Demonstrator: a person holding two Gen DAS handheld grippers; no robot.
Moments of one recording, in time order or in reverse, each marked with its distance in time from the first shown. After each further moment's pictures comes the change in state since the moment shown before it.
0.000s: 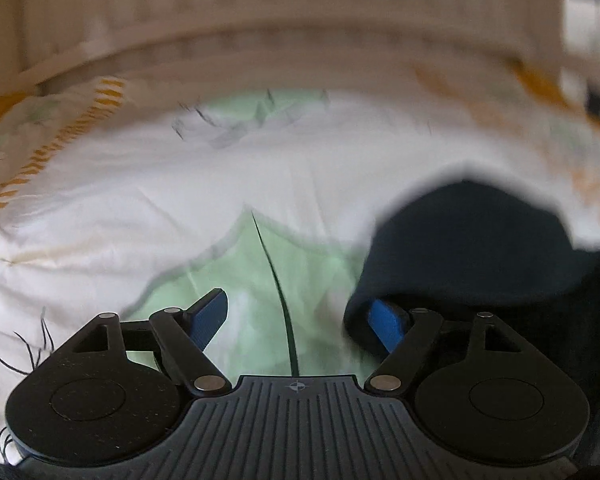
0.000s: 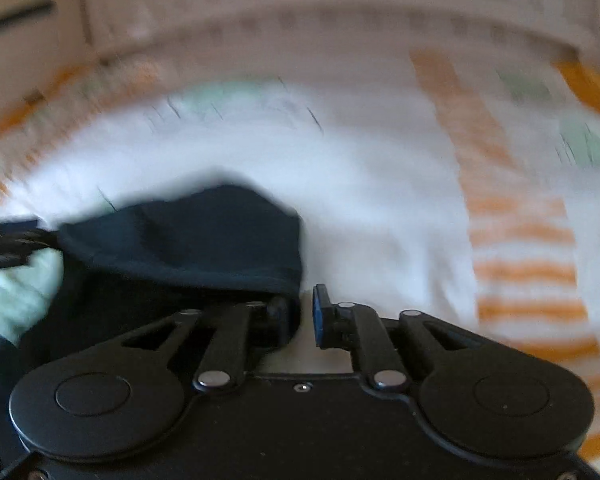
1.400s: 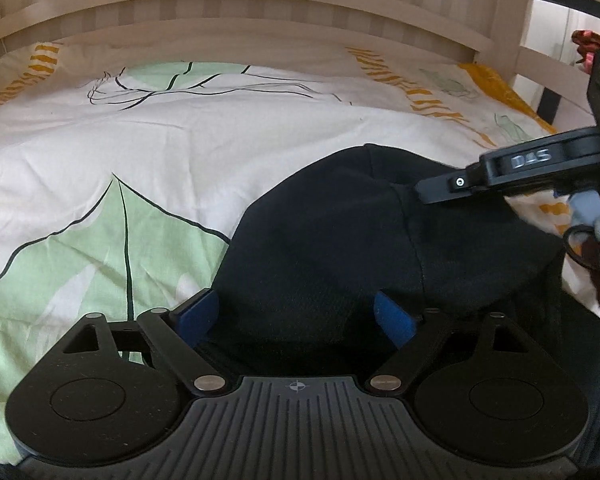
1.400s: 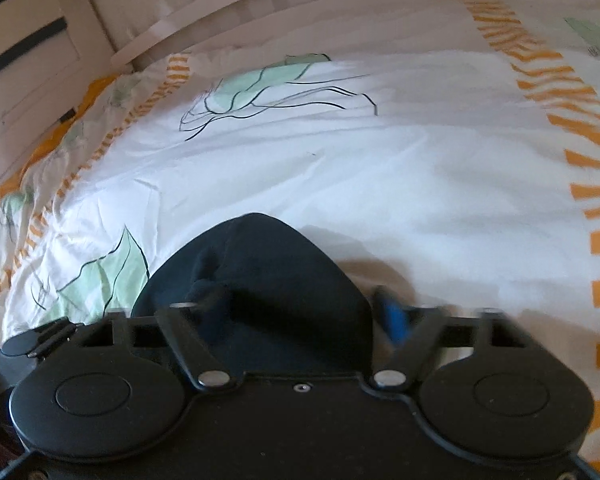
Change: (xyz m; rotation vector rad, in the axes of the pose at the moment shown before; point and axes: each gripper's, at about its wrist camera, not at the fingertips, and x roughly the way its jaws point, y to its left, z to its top) left arm 0.020 -0.046 0.000 -0.088 -0.001 -0.206; right arm 0.071 0.000 0.061 0.074 0.072 0.274
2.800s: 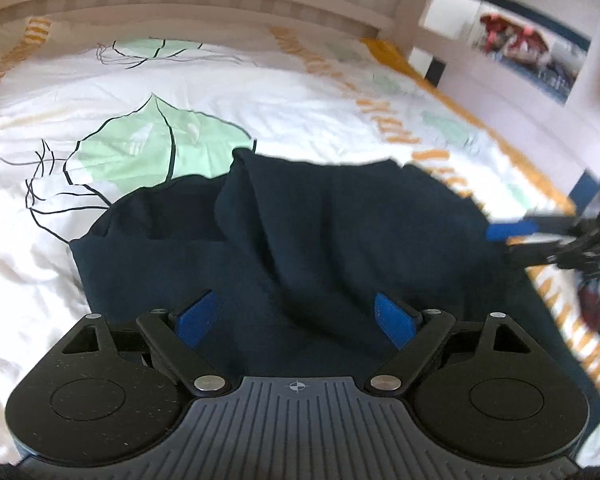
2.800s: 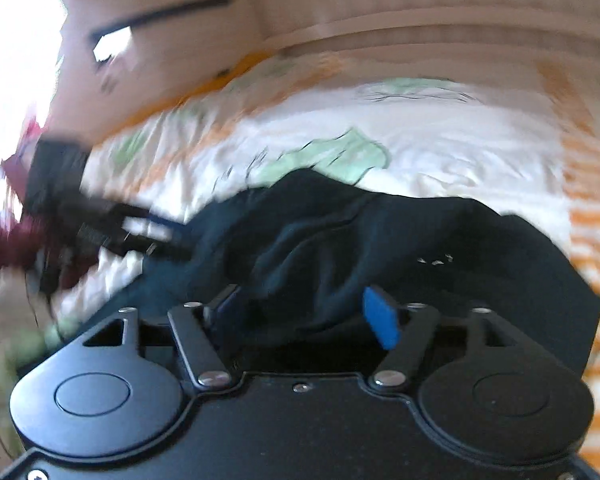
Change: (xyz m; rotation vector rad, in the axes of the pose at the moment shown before) left arm -0.257 0.021 -0.127 0.006 0.104 -0.258; right arm -0.257 0.129 -0.217 -0.159 -0.076 0.187
